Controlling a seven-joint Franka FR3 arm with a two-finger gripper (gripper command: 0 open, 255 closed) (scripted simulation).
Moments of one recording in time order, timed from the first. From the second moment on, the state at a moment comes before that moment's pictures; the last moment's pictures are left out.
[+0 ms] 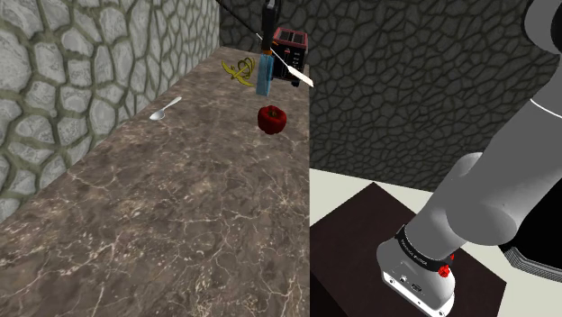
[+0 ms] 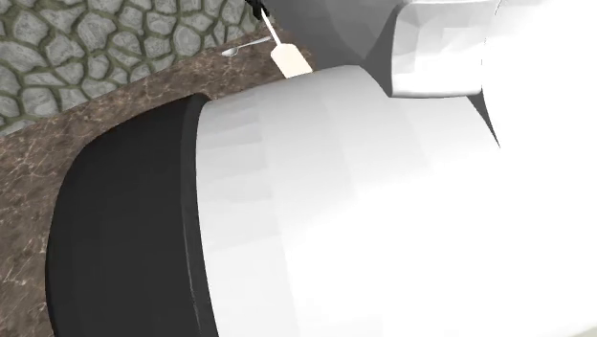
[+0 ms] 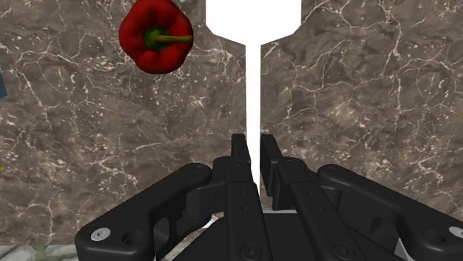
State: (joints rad) arm 0.24 -0.02 0.12 -1.57 0.03 1.61 -0.42
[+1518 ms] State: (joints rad) arm 0.06 0.19 -0.03 -1.41 0.05 1.65 -0.75
